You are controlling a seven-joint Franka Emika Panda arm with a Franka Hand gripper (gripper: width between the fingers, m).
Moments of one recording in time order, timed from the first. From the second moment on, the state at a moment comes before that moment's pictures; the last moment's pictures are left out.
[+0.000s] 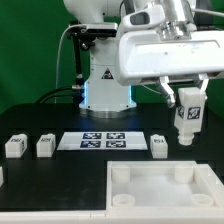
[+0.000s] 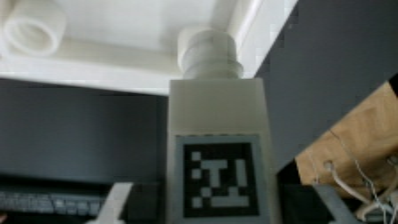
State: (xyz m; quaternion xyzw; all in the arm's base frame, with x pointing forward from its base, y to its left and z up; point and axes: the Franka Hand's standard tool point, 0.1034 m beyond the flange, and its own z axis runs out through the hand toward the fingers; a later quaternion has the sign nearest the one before) arm 0.555 0.107 0.154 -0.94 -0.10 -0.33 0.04
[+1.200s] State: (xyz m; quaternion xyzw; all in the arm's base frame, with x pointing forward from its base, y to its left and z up) arm 0.610 0.116 0.096 -0.95 -0.11 -0.30 0.05
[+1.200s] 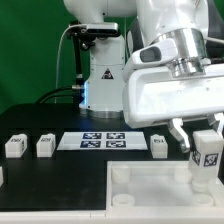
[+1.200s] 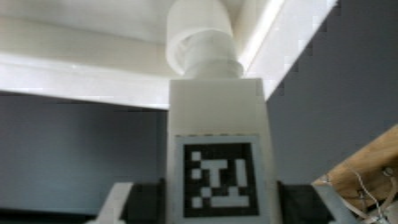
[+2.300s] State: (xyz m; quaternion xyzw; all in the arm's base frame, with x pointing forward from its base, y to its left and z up) arm 0.612 0.109 0.079 -0.95 -0.11 -0.30 0.05
